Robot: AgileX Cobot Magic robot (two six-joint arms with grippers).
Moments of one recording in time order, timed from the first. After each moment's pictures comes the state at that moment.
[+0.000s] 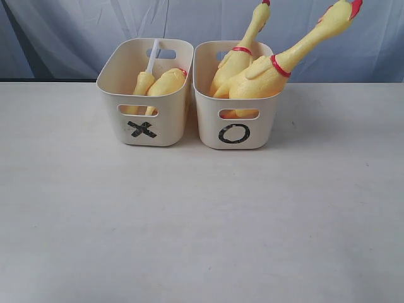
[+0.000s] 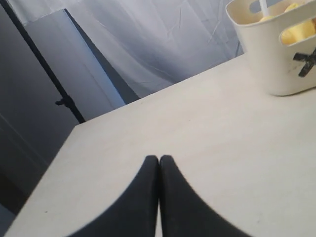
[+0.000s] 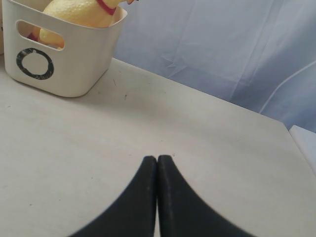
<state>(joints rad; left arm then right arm) 0.10 0.00 0.00 -0.20 0.24 0.61 0.04 0.01 0.00 0.16 0.31 -0.52</state>
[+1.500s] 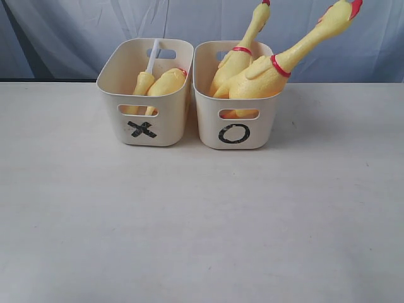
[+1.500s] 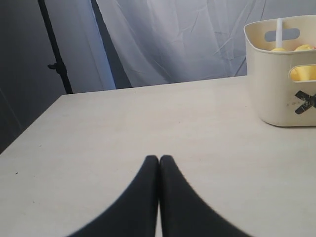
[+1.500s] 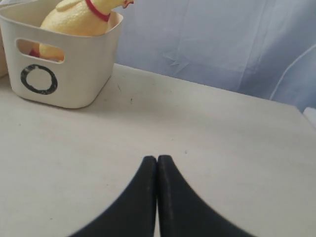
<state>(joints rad) 0.10 0.00 0.00 -0.02 0.25 0.17 0.04 0.01 0.00 0.16 0.31 -0.39</state>
